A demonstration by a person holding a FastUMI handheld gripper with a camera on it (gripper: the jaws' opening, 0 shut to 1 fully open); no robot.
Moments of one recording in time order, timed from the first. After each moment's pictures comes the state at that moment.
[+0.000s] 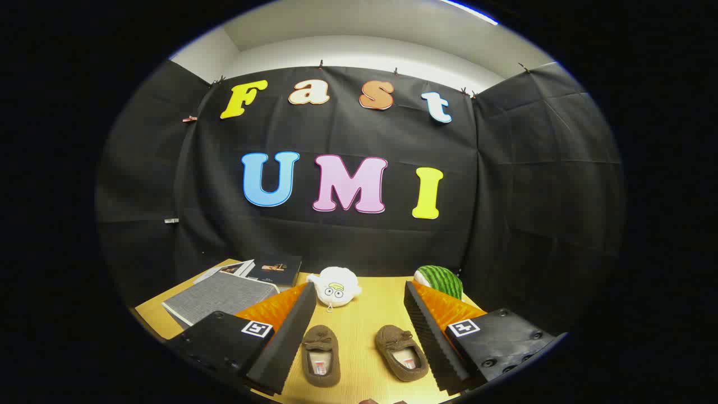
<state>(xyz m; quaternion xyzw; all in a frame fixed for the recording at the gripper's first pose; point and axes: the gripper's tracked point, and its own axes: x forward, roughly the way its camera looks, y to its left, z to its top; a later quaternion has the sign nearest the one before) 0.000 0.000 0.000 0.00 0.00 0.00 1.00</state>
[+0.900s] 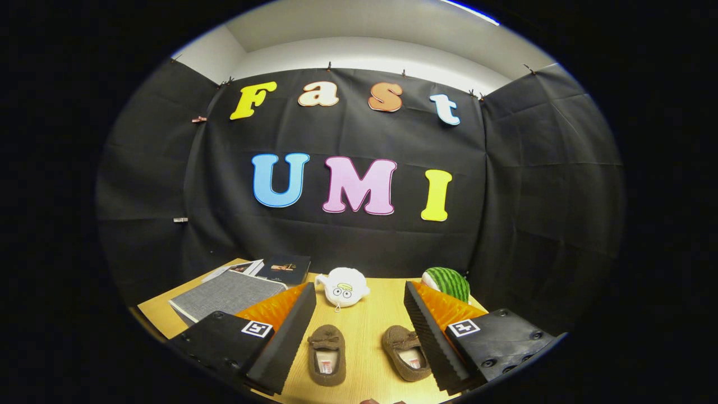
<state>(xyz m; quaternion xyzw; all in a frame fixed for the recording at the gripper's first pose) -0.004 0.007 0.000 0.00 0.00 0.02 1.00</state>
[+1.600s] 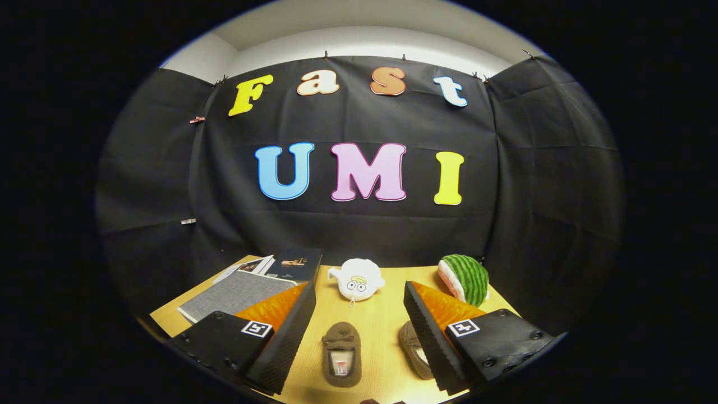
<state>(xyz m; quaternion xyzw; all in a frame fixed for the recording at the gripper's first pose) 0.027 0.034 -0.013 0.04 0.05 0.07 1.00</state>
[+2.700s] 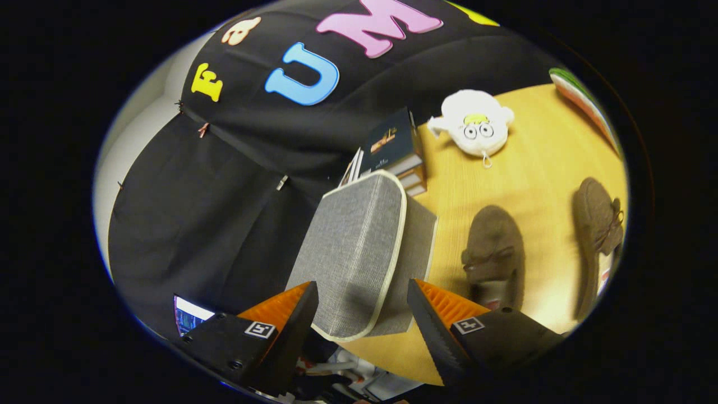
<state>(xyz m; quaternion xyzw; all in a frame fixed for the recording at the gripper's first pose) 0.042 0.181 -0.166 0.33 0.42 0.34 0.78</state>
